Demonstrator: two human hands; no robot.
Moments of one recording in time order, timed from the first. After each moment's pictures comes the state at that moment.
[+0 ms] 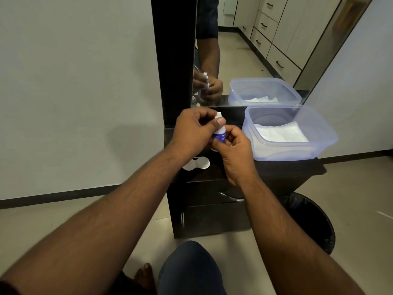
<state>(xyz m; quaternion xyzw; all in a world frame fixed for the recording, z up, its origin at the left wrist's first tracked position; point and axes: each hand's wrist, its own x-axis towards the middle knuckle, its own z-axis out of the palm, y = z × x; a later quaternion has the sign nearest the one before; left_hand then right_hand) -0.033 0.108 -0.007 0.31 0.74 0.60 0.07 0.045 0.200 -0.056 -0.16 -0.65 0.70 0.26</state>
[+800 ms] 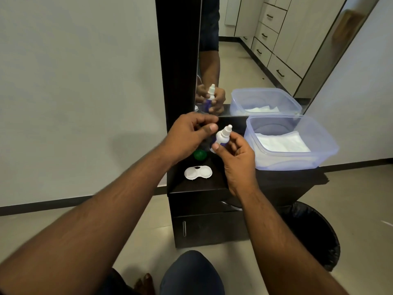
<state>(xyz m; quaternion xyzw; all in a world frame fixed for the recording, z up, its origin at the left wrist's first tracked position) -0.054 0.093 0.004 0.36 0.73 0.56 0.12 0.041 0.195 -0.058 -0.19 -0.62 0.70 0.32</state>
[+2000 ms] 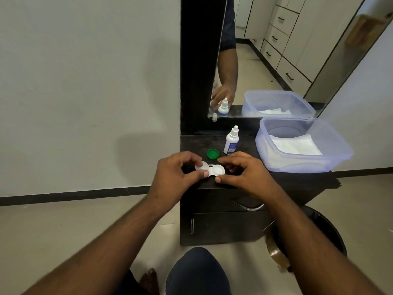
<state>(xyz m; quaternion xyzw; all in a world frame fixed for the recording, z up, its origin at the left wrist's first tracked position) -0.015 0.017 -0.048 0.32 0.79 0.52 0.02 0.069 0.206 -0.050 -0.09 -0.90 0.42 0.11</state>
